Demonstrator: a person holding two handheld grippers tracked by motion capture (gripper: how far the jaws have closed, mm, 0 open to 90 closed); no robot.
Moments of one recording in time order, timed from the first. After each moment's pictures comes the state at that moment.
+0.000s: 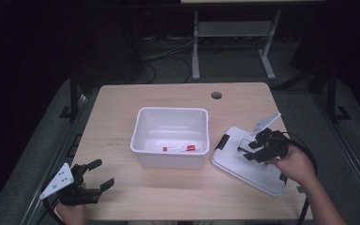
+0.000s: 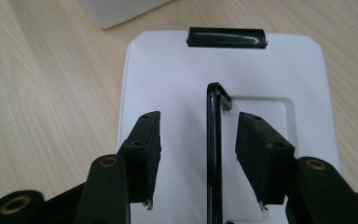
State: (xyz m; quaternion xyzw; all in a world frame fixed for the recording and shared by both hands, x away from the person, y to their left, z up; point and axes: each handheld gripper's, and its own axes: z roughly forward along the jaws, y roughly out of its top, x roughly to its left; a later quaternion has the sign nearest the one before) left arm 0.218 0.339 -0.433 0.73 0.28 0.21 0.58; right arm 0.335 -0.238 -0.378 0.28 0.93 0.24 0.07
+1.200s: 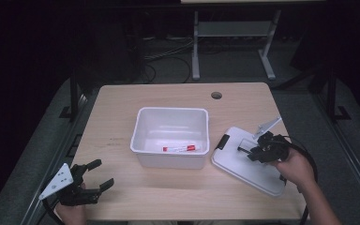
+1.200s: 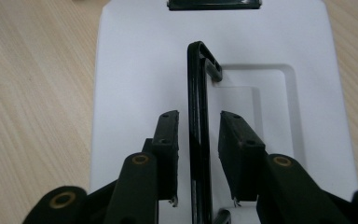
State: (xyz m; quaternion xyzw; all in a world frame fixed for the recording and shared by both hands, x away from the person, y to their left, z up) left arm 0.218 0.339 -0.432 0.73 0.28 0.21 0.59; right arm 0.338 -0.250 -0.400 0.30 0.92 0.23 0.07
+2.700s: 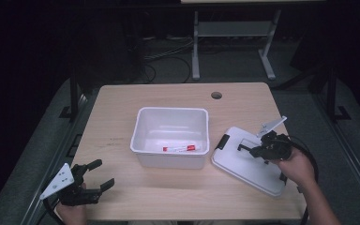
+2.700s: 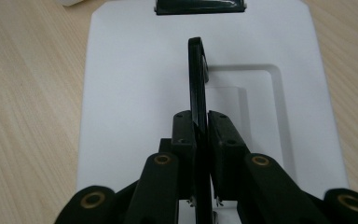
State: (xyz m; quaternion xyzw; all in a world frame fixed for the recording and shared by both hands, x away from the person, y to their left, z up) left arm 0.218 0.338 -0.433 0.73 0.28 0.21 0.58; right arm 0.341 -0.261 -0.404 0.31 0.91 0.25 0.07
